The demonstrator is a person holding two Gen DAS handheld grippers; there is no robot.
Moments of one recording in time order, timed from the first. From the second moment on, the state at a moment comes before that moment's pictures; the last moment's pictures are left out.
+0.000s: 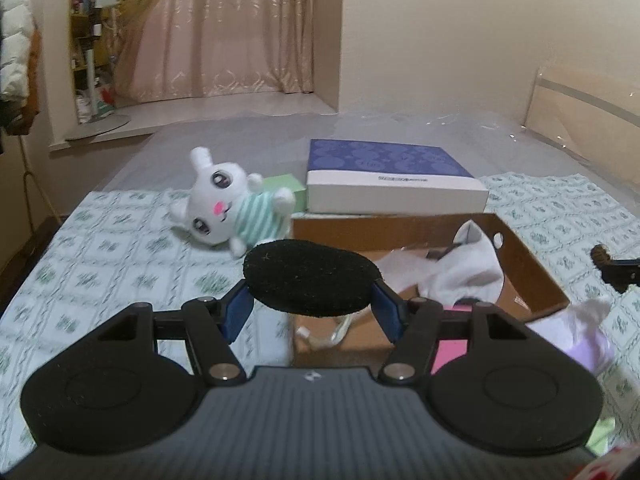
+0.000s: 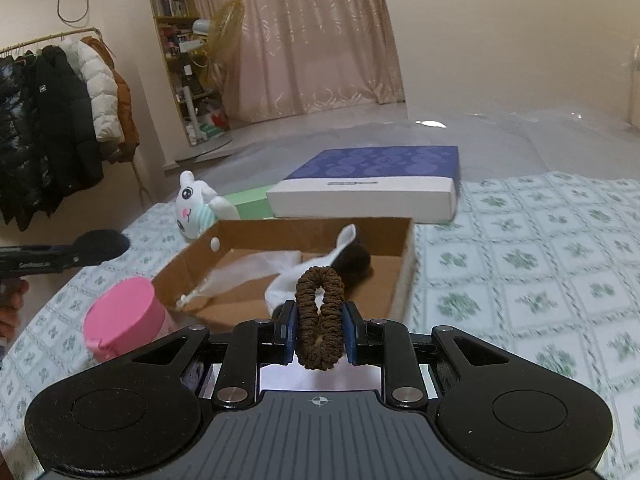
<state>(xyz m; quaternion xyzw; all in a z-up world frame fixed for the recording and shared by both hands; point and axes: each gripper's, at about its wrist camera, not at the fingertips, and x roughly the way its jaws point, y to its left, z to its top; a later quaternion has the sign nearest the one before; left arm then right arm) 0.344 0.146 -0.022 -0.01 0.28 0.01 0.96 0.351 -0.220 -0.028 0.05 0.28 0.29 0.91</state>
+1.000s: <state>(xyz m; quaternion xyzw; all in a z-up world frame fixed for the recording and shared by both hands) 0.436 0.144 -0.066 0.00 0.35 -0.01 0.94 0.417 -0.200 -0.044 0.05 0.30 0.29 0.91</state>
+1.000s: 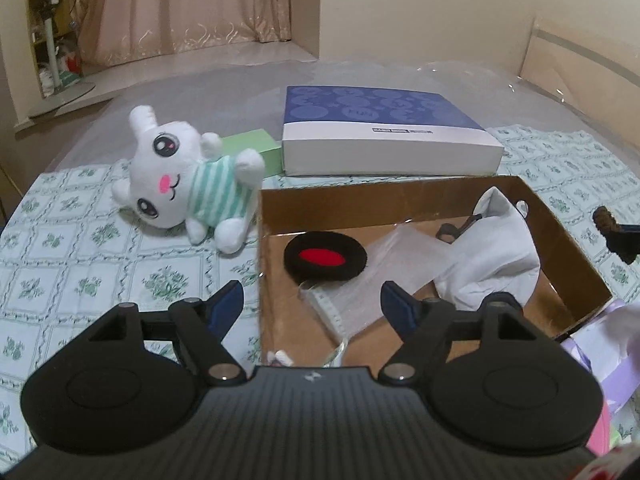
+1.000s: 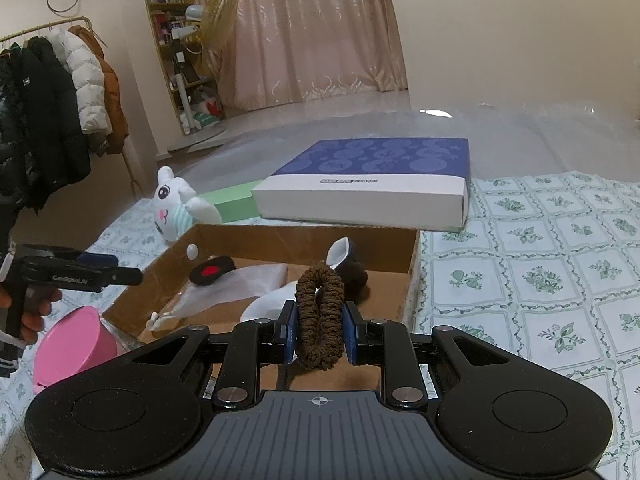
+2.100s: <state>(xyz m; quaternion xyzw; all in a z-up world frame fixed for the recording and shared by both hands) 0.320 0.154 -0.017 -0.03 0.34 0.03 0.94 0.366 -0.251 -0.025 0.16 0.31 0.23 0.91</state>
